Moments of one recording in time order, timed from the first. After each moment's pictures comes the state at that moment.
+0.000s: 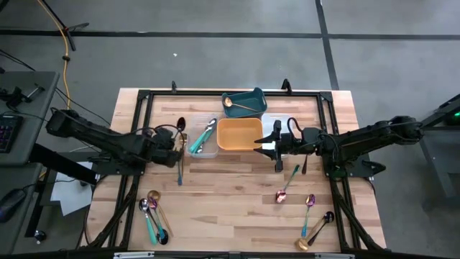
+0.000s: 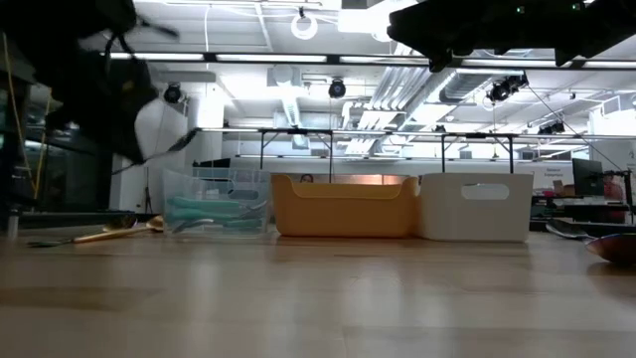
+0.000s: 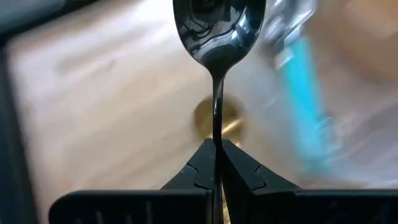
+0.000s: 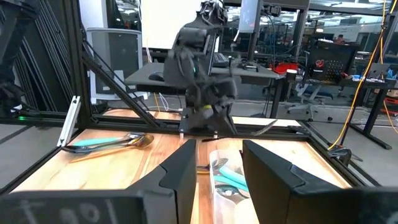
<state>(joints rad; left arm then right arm) -0.24 1.00 0.55 -0.82 -0.77 -1.14 0.05 1.15 0.46 0.72 0.04 -0.09</state>
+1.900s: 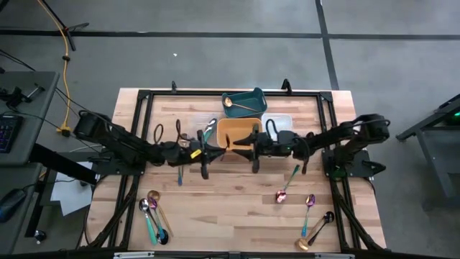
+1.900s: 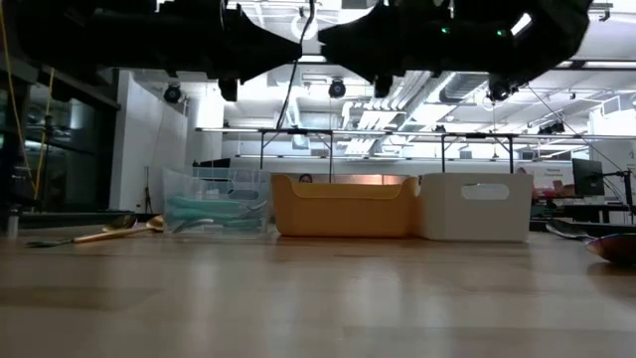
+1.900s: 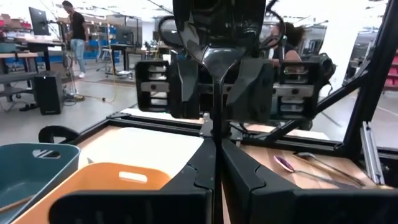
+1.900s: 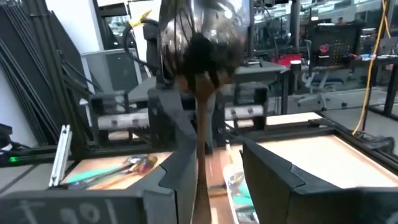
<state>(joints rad) -0.18 1.51 0.46 1.13 -0.36 -0.05 0.03 1.60 0.66 1.01 0.04 0.08</state>
